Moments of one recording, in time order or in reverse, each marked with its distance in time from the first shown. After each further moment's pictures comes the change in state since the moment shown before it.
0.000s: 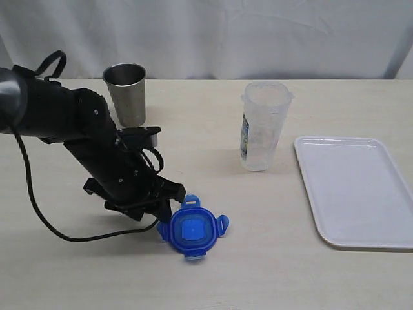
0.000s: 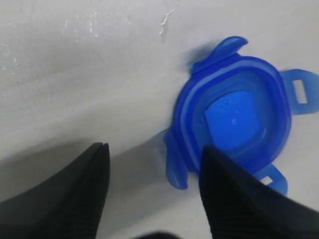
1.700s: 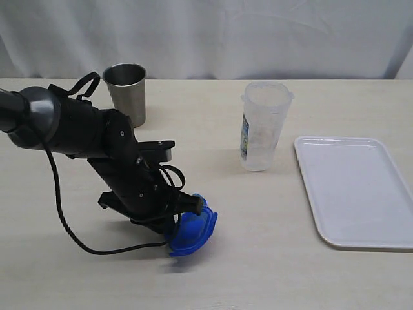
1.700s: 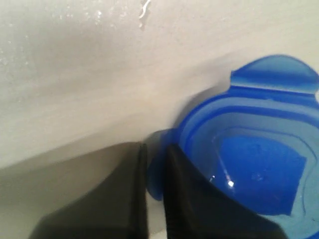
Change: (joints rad) left arm -0.082 0.066 -0.004 0.043 -0.065 -0.143; right arm 0.000 0.000 0.000 0.000 0.000 0.000
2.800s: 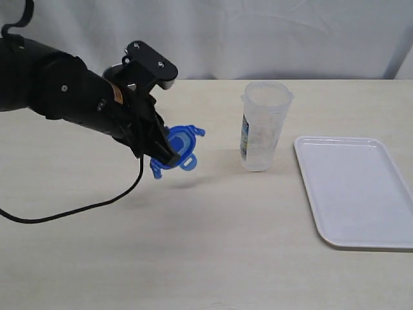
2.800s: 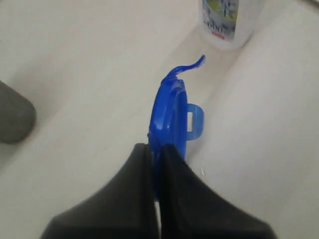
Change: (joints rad) left arm 0.000 -0.333 0.004 0.414 -0.231 0.307; right arm 0.000 0.000 0.000 0.000 0.000 0.000
